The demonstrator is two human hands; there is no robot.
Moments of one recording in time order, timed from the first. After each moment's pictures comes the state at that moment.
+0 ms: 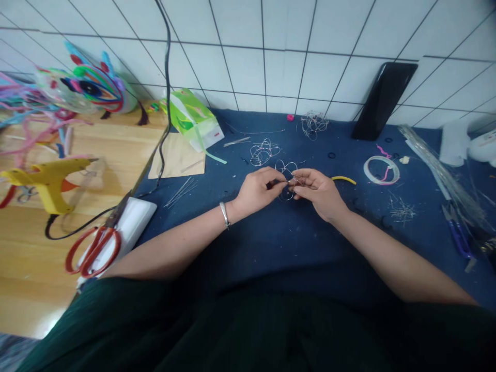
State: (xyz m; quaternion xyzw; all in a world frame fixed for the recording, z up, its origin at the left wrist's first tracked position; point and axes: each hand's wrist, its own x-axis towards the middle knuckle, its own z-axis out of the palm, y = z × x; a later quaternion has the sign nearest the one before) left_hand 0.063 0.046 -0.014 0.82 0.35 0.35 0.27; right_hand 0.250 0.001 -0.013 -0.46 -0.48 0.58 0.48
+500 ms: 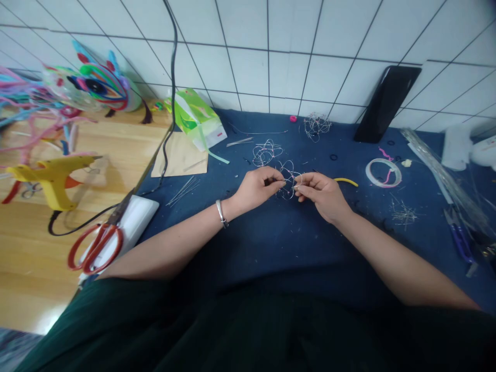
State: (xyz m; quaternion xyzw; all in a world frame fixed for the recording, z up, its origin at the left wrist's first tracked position) left_hand 0.054 0.053 -0.009 0.80 0.38 0.32 0.34; right_hand 0.254 0.001 -0.014 -0.46 -0.49 0.57 0.47
